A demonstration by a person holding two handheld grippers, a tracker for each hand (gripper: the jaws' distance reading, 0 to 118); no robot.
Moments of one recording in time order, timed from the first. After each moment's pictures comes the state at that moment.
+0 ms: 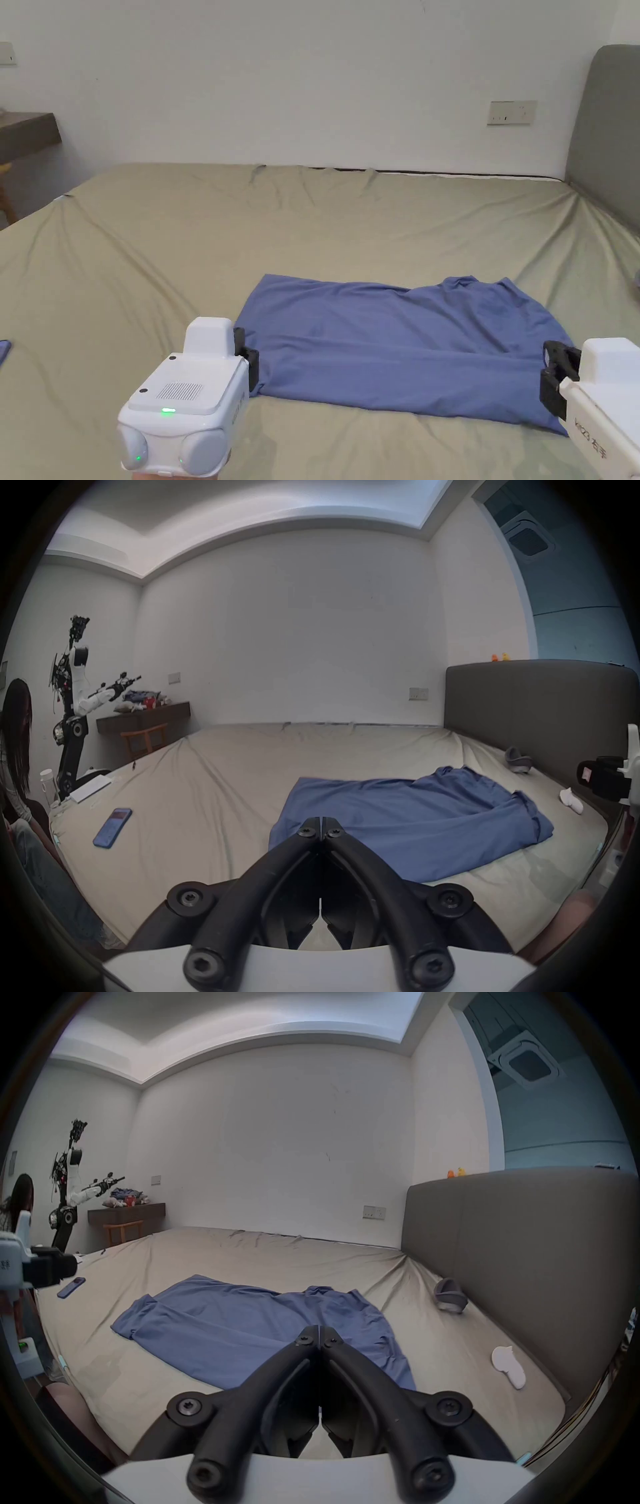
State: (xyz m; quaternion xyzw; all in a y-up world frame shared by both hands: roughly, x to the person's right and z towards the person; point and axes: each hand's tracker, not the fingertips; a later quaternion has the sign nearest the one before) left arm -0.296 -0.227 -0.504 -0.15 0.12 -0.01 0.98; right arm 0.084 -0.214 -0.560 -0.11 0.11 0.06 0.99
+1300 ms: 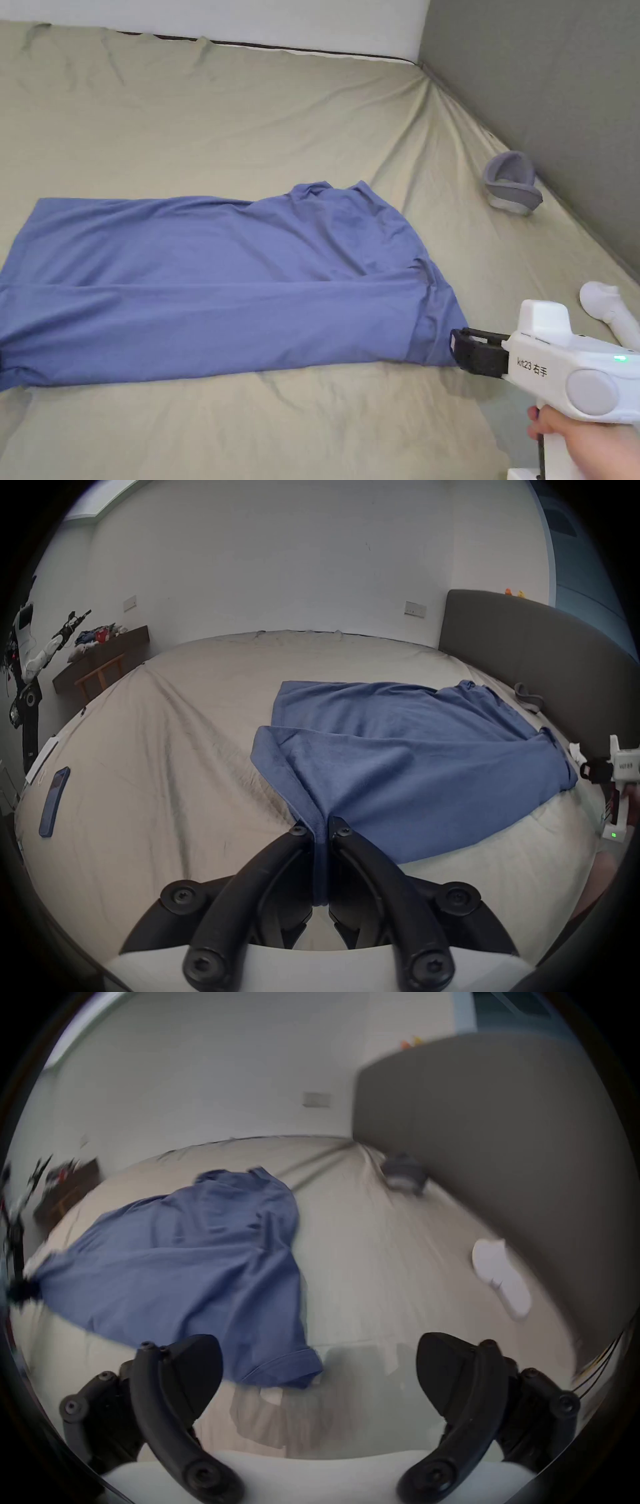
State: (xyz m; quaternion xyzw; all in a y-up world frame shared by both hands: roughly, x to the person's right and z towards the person) left arm -0.365 -0.304 -0.609 -0.33 0.04 0.01 0.94; right arm 0.224 -0.319 -0.697 -0.36 -0.01 -0.02 0.93
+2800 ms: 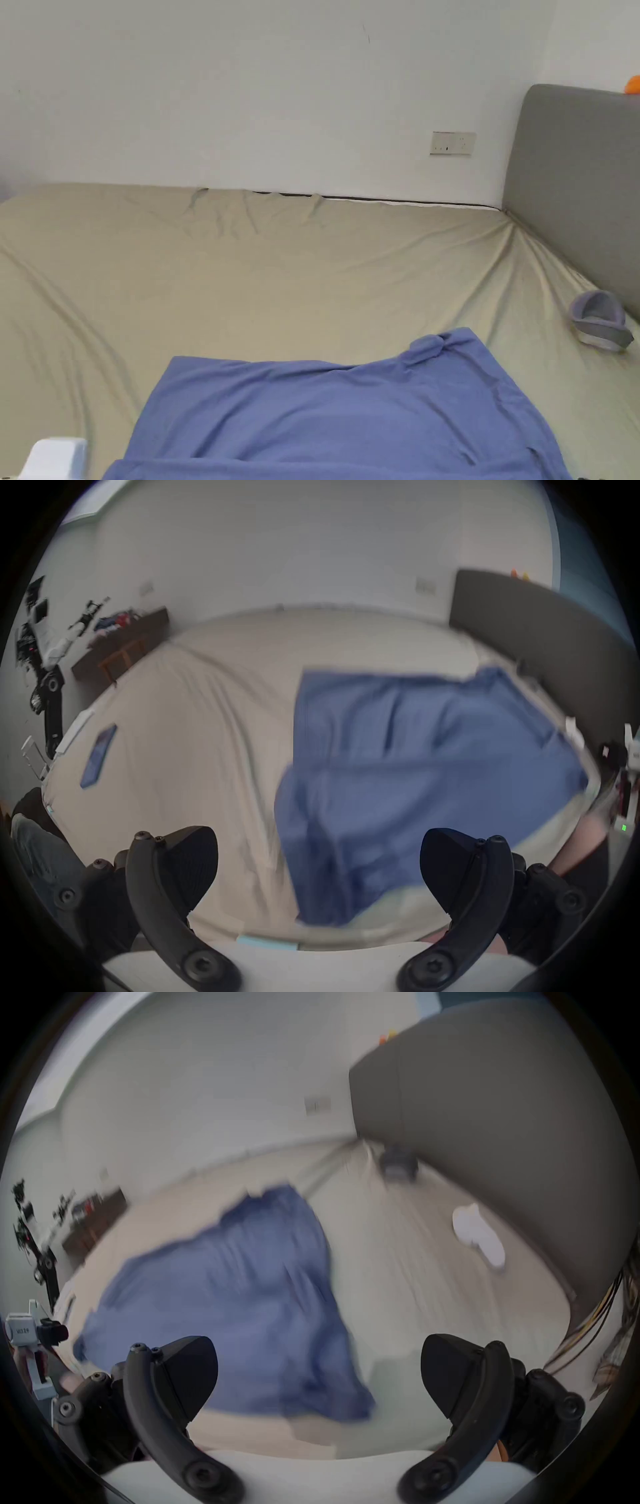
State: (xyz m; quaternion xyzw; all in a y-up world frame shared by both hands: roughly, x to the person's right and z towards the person) left arm -0.368 -0.247 -0.506 -0.33 0.08 0.02 0.94; right arm 0.230 -0.230 -0.579 -0.27 0.05 -0.06 0.96
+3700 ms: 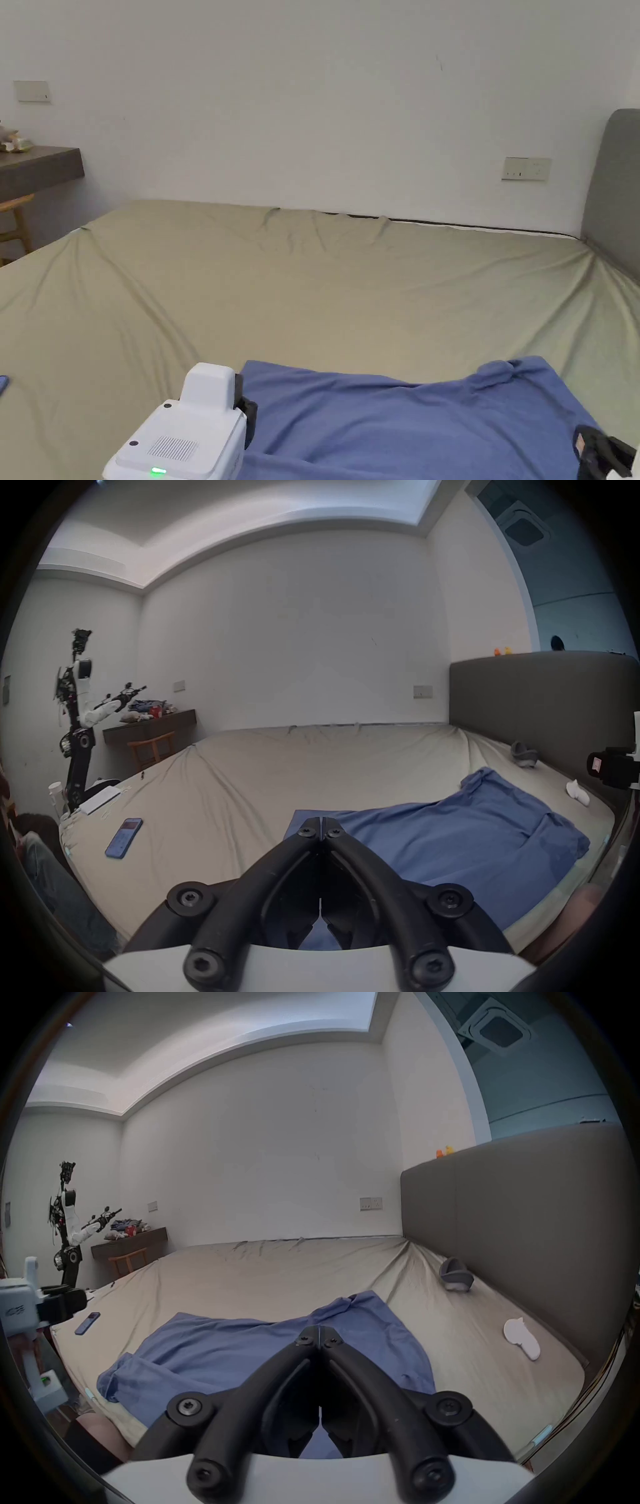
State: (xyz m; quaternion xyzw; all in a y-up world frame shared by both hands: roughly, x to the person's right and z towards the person) left arm -0.294 -0.204 -0.503 -0.14 0.11 -0.04 0.98; right arm 0.098 -0.214 -0.552 -0.12 0.12 -0.01 0.99
